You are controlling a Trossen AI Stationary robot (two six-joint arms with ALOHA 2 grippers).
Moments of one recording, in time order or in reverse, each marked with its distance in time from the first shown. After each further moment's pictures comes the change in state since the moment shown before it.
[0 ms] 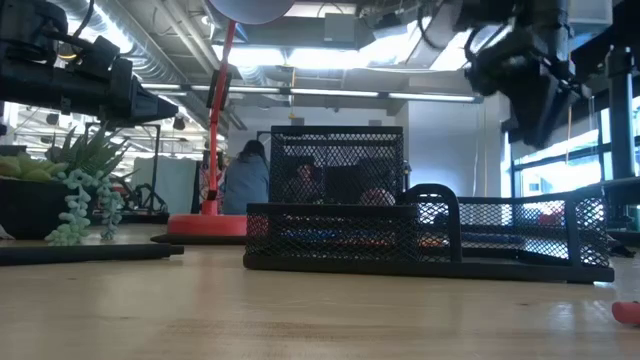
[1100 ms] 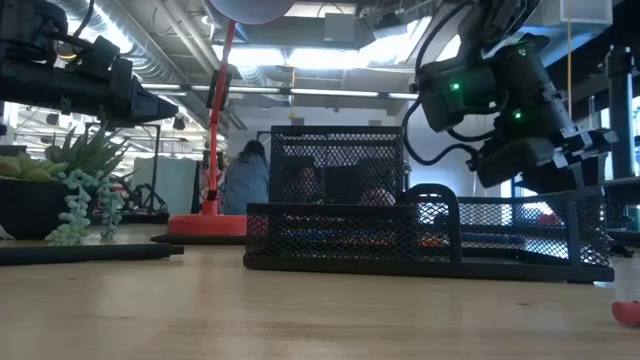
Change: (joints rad) left arm 0.000 0.000 0.000 0.000 0.000 0.000; right arm 0.103 0.421 -0.057 0.073 -0.110 0.220
